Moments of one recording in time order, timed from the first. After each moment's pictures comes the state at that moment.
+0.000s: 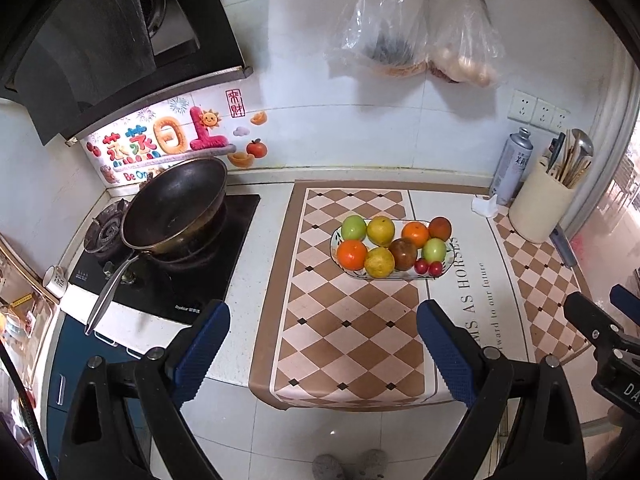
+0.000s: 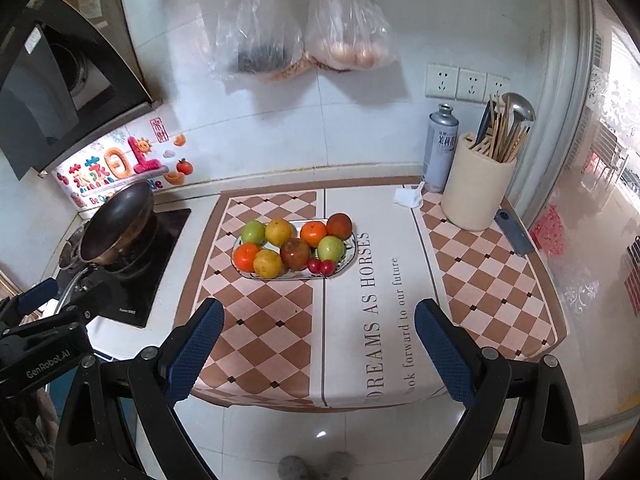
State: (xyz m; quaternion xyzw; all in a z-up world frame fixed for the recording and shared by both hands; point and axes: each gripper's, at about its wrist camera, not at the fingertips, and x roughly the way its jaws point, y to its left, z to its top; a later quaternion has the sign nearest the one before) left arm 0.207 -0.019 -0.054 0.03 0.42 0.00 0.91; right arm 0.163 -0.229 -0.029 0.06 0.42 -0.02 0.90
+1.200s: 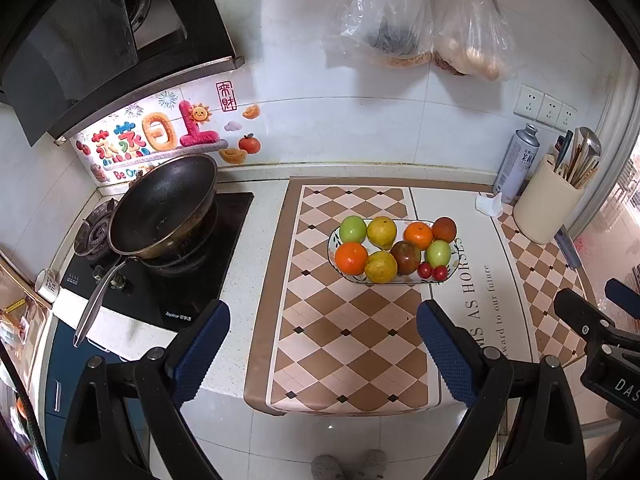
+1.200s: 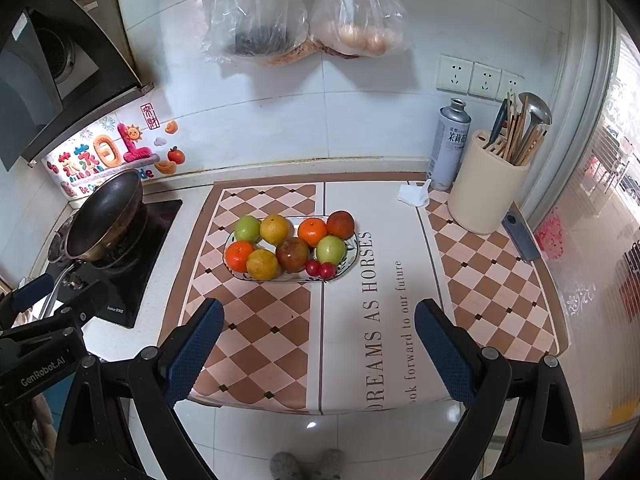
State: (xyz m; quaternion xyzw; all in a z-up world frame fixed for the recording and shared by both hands) left arm 0.235 -0.022 -0.067 0.03 0.43 -0.01 0.90; right arm 0.200 -0.220 -0.044 0.05 0.44 -0.02 0.90
